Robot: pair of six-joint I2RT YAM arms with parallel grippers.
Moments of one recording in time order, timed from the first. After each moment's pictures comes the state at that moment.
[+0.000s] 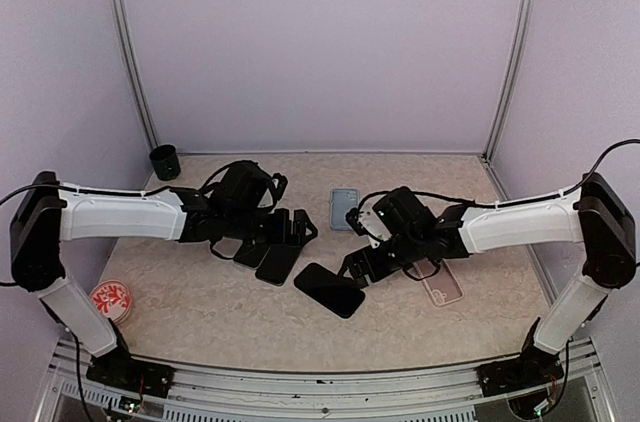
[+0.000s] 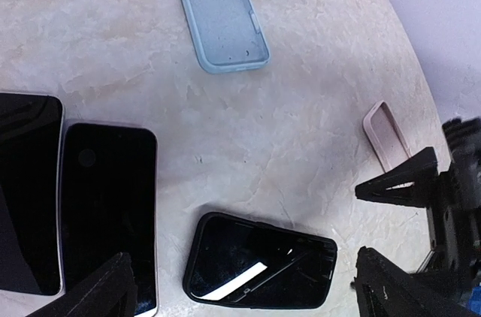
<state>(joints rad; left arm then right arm) -0.84 1.64 1.04 -0.15 0.04 -0.63 0.87 1.61 0.93 -0.19 -0.15 0.36</state>
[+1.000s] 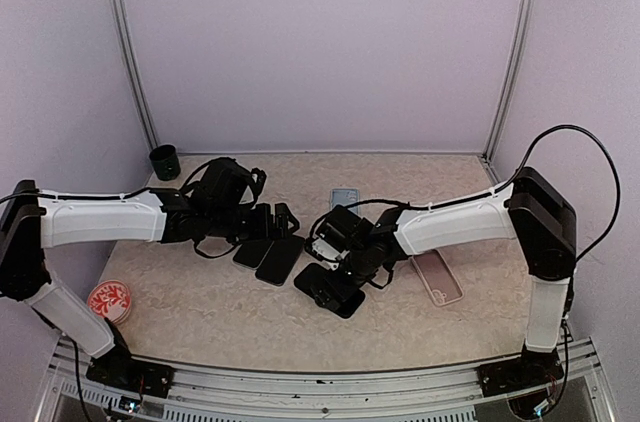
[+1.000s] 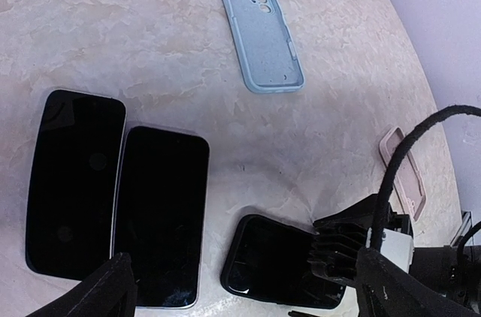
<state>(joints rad) -0.78 1.51 0.96 -0.16 -0.01 -0.65 1.03 1.96 1.29 -0.46 -0.01 0.20</state>
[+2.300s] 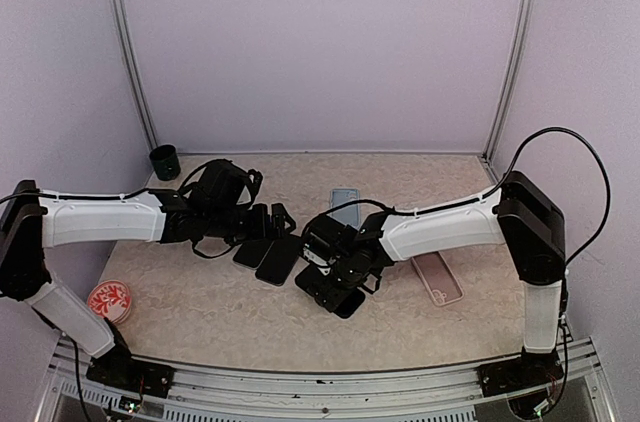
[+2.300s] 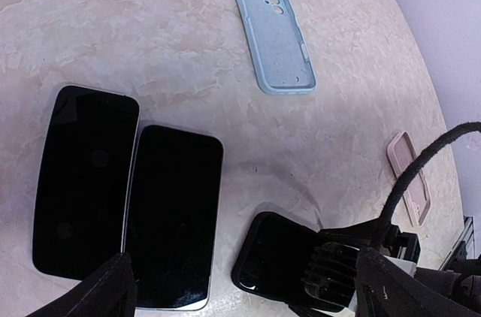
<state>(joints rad) -0.76 1.51 0.95 -0.15 -0.01 -0.65 1.09 2.03 1.38 -0.54 0.14 0.21</state>
